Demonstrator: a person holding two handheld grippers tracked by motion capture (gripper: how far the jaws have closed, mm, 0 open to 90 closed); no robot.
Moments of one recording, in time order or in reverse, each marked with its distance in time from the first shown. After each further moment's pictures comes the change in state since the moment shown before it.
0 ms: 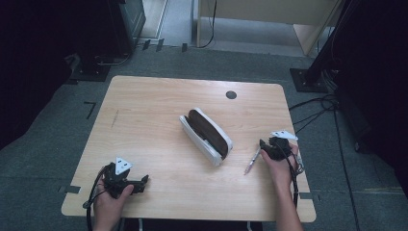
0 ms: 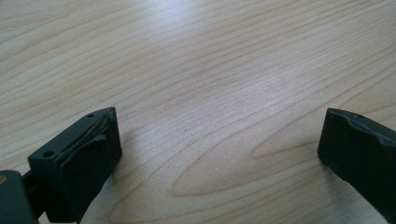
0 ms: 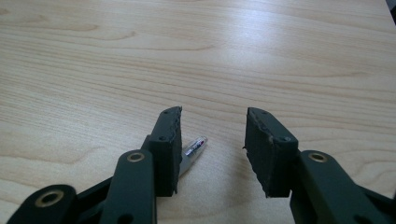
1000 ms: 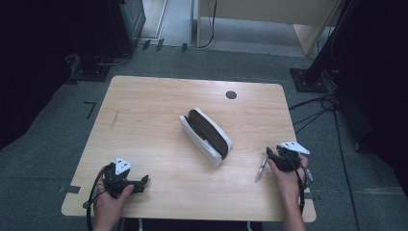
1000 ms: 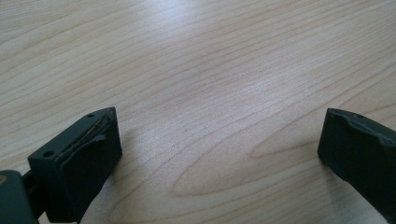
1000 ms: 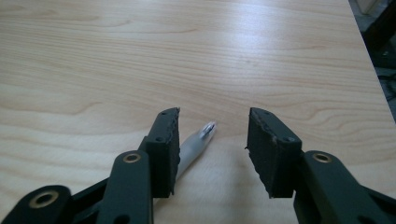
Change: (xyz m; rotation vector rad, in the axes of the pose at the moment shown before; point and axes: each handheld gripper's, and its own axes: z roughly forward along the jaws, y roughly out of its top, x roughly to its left) left arm 0.000 0.000 0.000 0.000 0.000 0.001; right arm -0.015 -0.033 -0.036 -0.072 0.016 0.039
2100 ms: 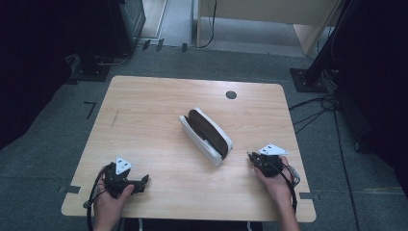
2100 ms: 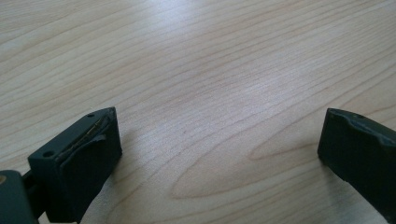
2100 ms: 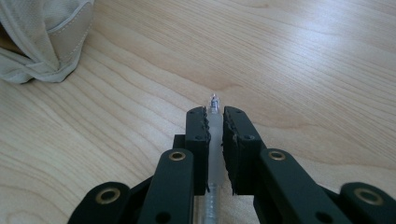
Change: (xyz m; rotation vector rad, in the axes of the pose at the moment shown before) left arm -0.001 0.001 0.001 -0.002 0.000 -0.001; right arm 0.053 0.002 0.004 0.091 0.209 -0.268
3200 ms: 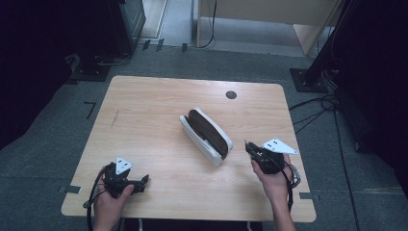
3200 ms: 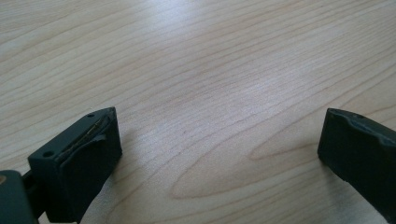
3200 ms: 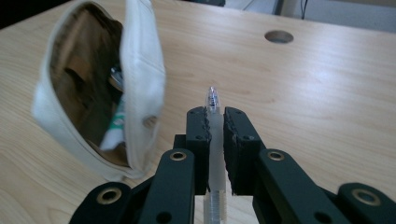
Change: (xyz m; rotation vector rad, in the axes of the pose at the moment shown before) left arm 0.000 0.000 0.000 0.000 0.000 0.000; right arm 0.028 0.043 -0.048 -0.243 0.053 0.104
